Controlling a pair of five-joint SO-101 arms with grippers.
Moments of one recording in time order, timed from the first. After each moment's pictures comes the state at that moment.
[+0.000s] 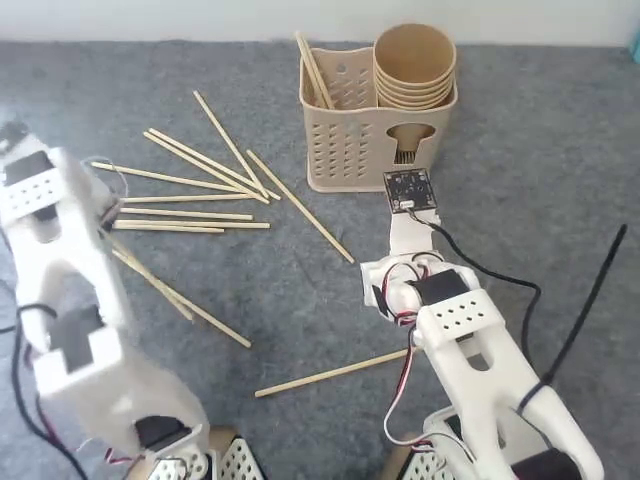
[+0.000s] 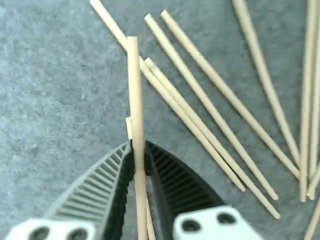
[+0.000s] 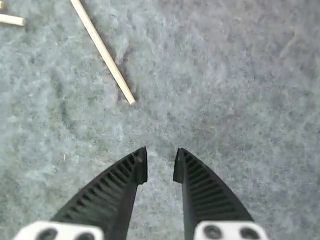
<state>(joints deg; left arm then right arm) -33.4 10.9 0.2 77.1 27.2 -24.2 -32.1 57.5 45.6 -12.1</state>
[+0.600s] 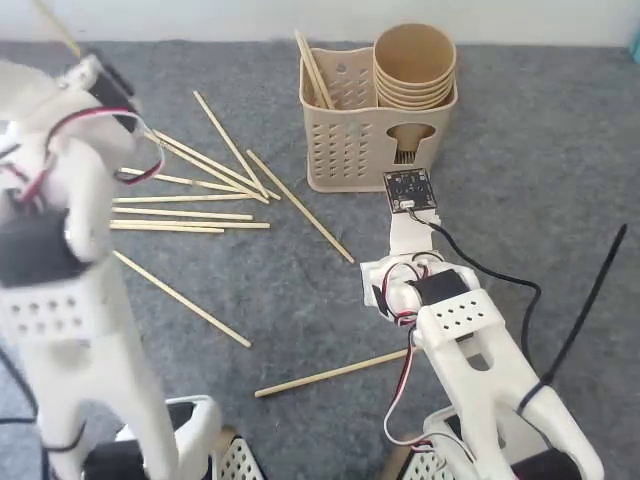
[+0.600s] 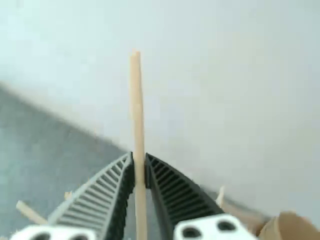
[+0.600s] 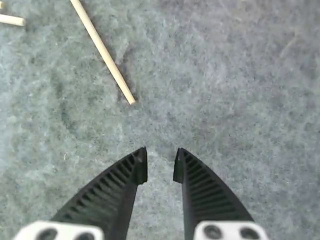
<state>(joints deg) -12.6 -29.2 -7.7 61.2 26.9 -24.2 -32.1 57.5 45.5 -12.1</state>
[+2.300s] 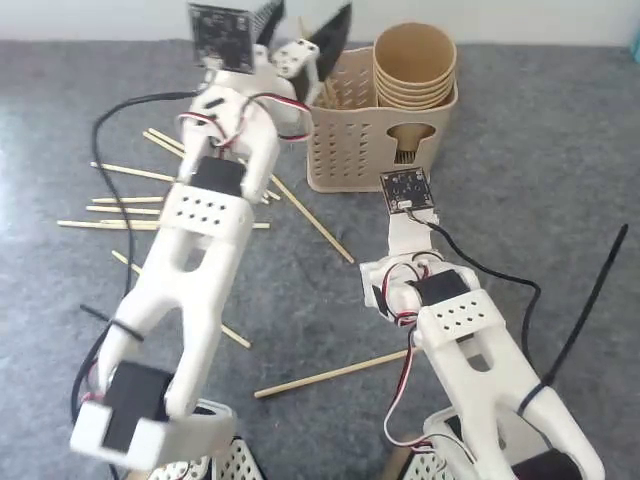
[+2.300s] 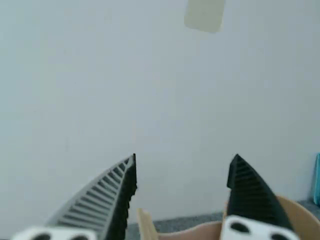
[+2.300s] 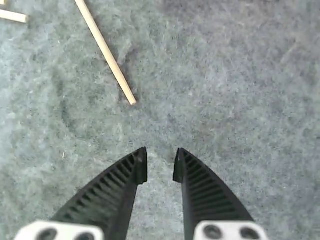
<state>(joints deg) 6.8 -9.6 14.4 5.8 10.2 -24.2 -32.1 57.5 45.2 -9.7</state>
